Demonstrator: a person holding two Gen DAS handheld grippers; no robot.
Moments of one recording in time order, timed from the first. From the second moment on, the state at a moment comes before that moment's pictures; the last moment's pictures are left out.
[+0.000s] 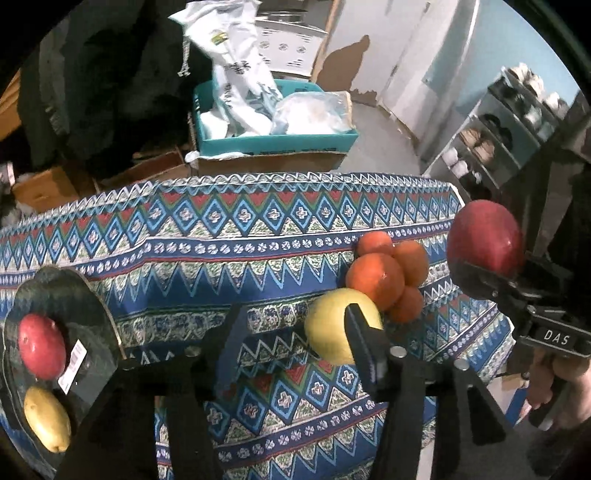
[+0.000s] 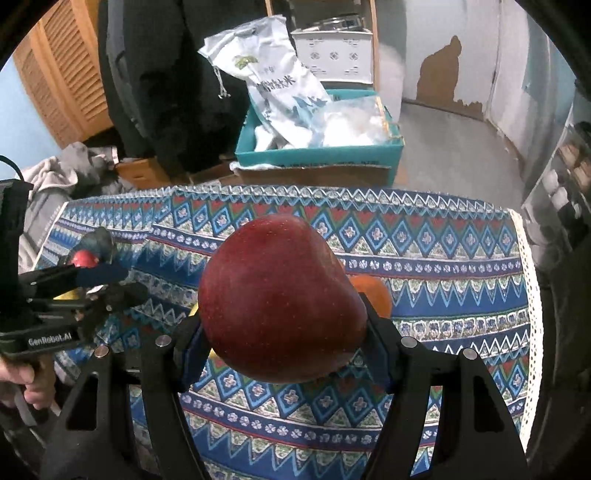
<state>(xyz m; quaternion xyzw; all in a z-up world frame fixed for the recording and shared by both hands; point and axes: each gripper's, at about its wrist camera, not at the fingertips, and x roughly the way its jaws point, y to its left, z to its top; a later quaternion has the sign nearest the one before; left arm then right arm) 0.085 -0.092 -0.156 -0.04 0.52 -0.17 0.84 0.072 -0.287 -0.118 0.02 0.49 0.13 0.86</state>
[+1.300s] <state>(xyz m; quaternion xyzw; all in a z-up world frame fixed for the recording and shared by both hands) 0.080 -0.196 -0.239 -0.03 0.60 -0.21 0.77 0.064 -0.349 -0.140 0.06 0.51 0.09 0.85</state>
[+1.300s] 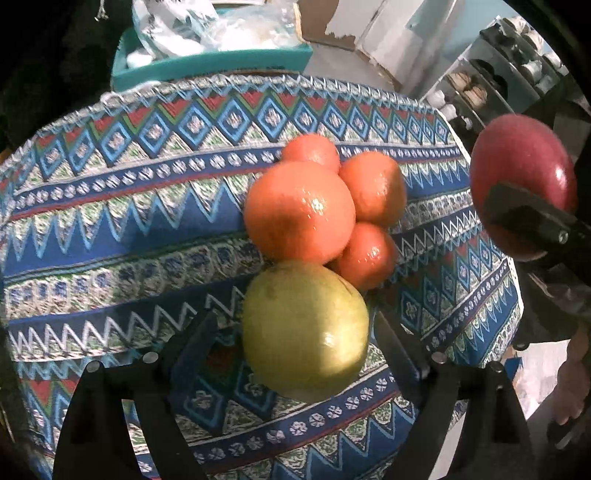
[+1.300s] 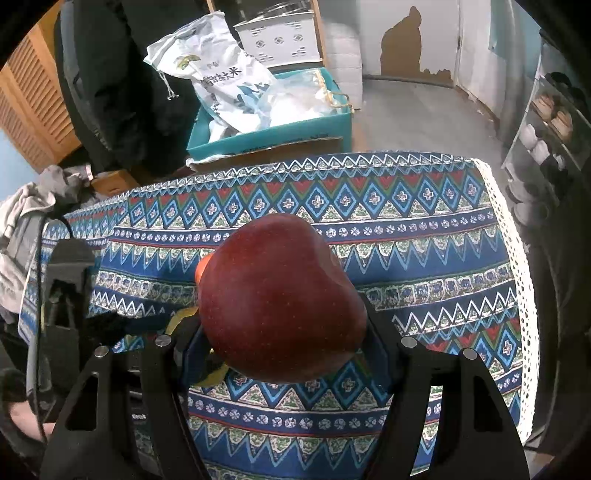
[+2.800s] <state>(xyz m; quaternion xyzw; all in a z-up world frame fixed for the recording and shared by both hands) 0.056 -0.142 -0.118 -0.01 0.46 -0.20 0.86 0.053 -0.316 -0.081 0.03 0.44 0.12 0.89</state>
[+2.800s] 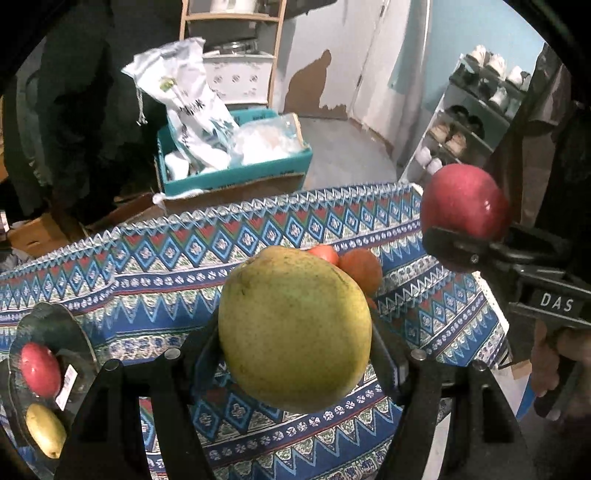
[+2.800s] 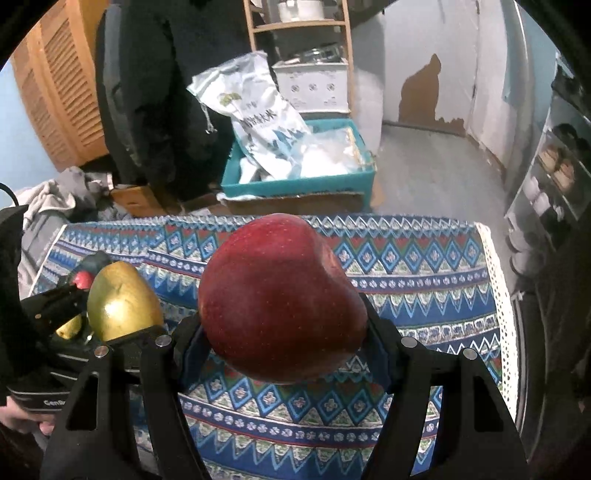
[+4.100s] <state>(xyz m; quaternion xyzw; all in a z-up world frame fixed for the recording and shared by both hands) 0.023 0.037 -0.074 -0.07 0.41 -0.08 0.91 0.079 -0.137 -0.038 -0.01 0.42 0.25 0.87</state>
